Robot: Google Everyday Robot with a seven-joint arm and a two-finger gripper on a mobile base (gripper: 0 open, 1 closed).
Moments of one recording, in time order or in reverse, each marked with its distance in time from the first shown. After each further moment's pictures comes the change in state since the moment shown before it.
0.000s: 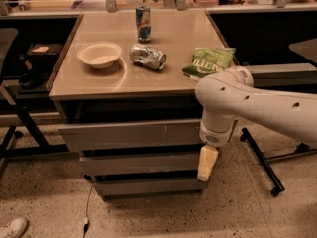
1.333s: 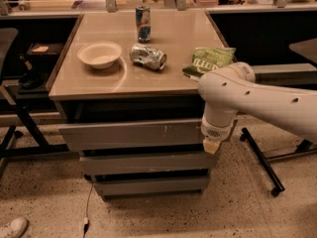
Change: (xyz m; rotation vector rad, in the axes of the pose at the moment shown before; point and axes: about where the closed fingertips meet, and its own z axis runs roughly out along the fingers) arm -0.002 -0.019 -0.001 0.018 -0.013 0.032
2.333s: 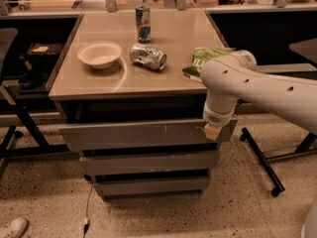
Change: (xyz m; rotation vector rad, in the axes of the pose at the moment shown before) arm -0.010 -0.049 -0.013 0.062 -0.023 0.068
